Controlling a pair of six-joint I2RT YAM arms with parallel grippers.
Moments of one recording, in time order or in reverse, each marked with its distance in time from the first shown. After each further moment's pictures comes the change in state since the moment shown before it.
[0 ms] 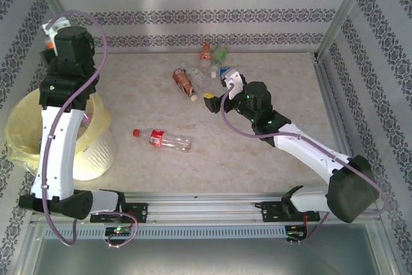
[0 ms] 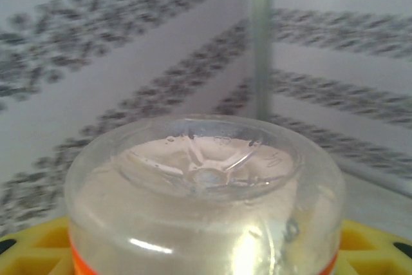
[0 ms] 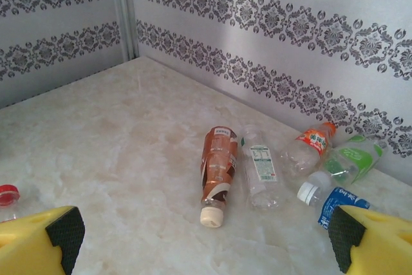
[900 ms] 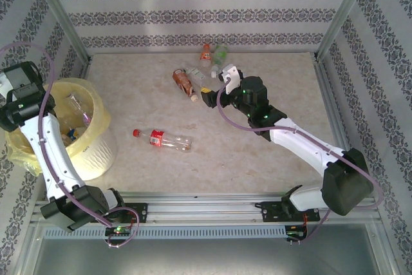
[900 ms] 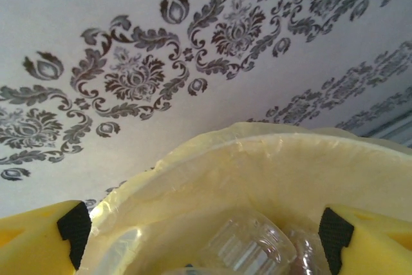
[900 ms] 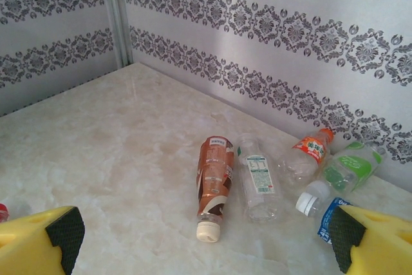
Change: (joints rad) left arm 0.618 -0.072 -0.284 -0.116 0.286 -0.166; right arm 0.000 0.062 0.064 0.003 0.021 0.018
